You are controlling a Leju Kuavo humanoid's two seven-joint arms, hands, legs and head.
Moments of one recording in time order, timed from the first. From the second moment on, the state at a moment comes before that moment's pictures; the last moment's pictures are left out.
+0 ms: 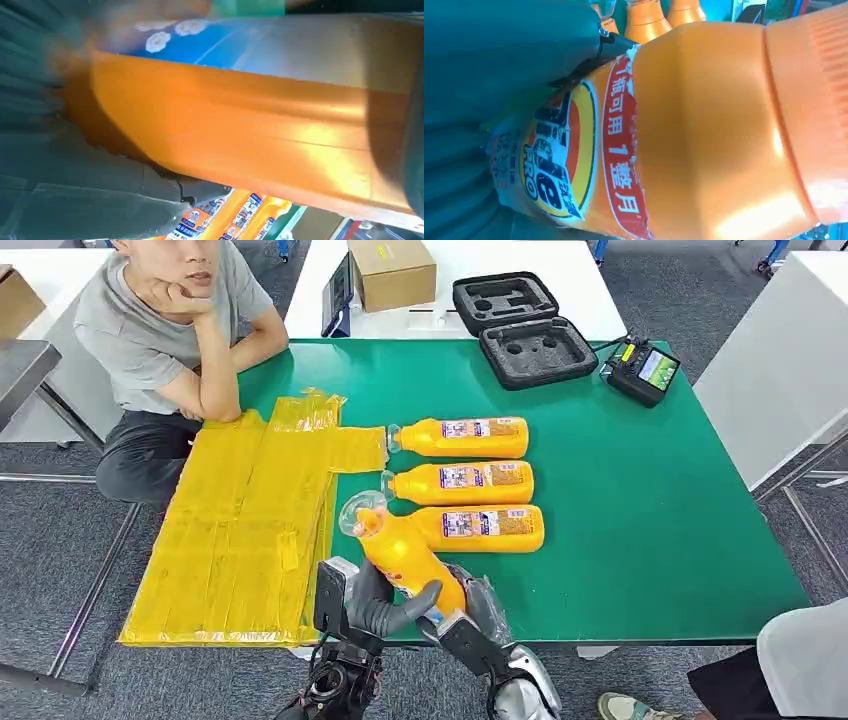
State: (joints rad) left arm -0.17 -0.29 -0.52 -1.07 0.35 0.27 -0.63; right arm -0.06 0.18 0.05 -1.07 0.59 -0.24 -0.62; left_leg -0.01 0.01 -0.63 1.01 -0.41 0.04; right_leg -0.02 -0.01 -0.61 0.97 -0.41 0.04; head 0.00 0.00
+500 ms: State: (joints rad) left arm -0.16 -0.28 -0.52 -1.09 0.29 0.32 -0.65; right arm -0.06 0.18 0.06 -1.06 0.59 -0.27 -0.61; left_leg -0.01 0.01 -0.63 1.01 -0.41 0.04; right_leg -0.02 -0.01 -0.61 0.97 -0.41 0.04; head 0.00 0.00
